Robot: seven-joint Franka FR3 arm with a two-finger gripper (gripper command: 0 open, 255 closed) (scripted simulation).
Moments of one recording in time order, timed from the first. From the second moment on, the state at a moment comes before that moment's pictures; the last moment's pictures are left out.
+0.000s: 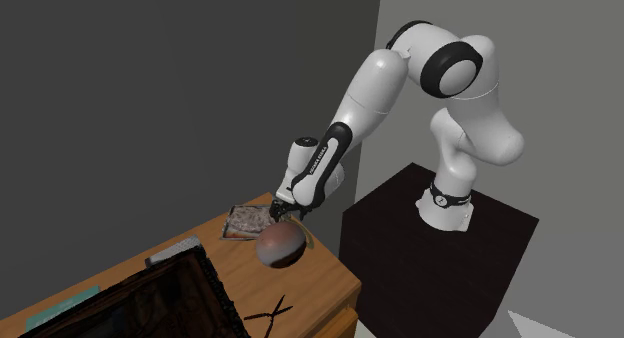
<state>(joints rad) -0.24 0.55 -0.36 -2.29 0.82 2.96 -2.53</state>
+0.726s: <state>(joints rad) -0.24 0.56 -0.35 -2.29 0.82 2.96 -2.54</state>
